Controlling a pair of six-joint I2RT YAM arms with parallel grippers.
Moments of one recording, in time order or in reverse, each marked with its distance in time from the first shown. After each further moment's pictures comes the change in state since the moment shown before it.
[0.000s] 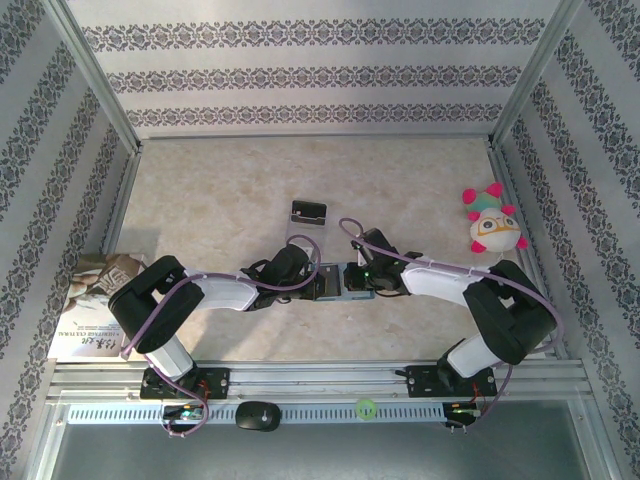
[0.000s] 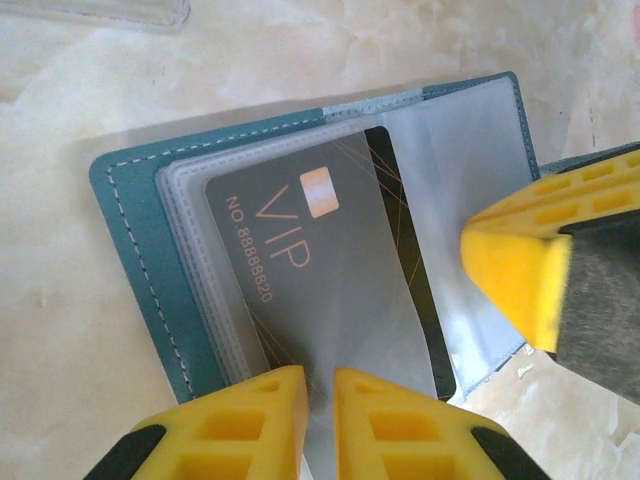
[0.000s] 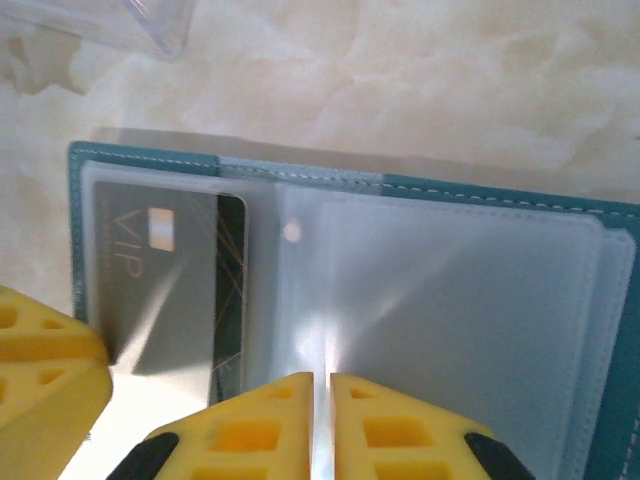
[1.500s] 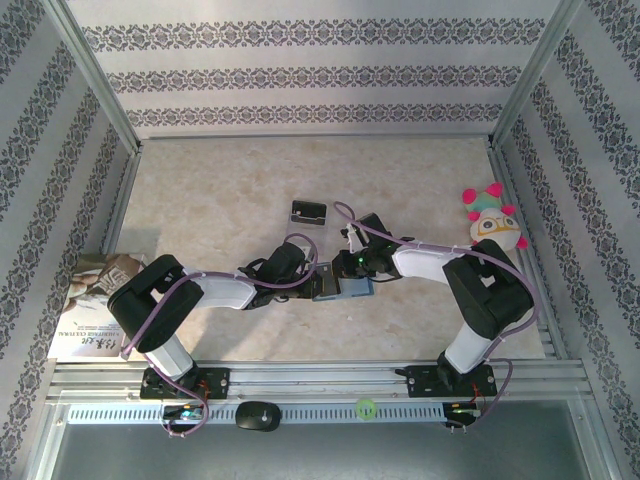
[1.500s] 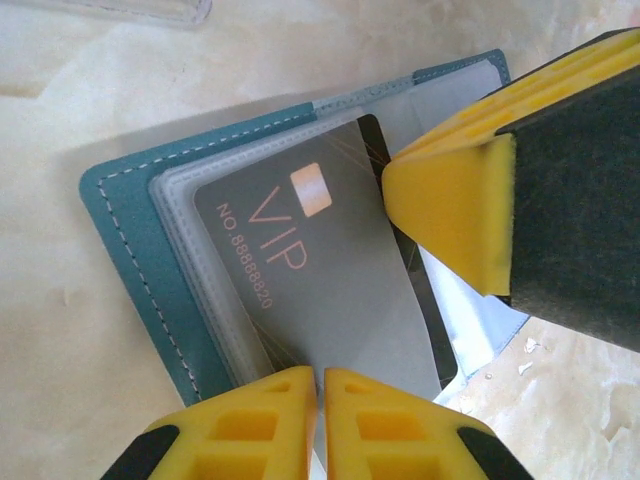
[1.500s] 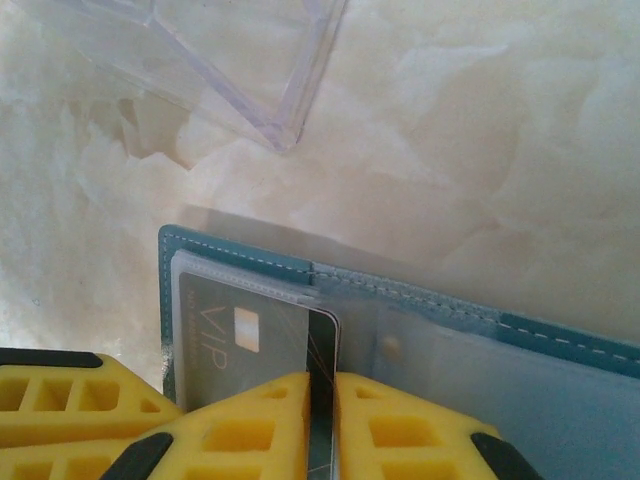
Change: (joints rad) left arm 0.027 0.000 -0.010 0.008 0.041 -0.003; right arm -0.066 0.176 0.128 0.061 -0.217 -0.057
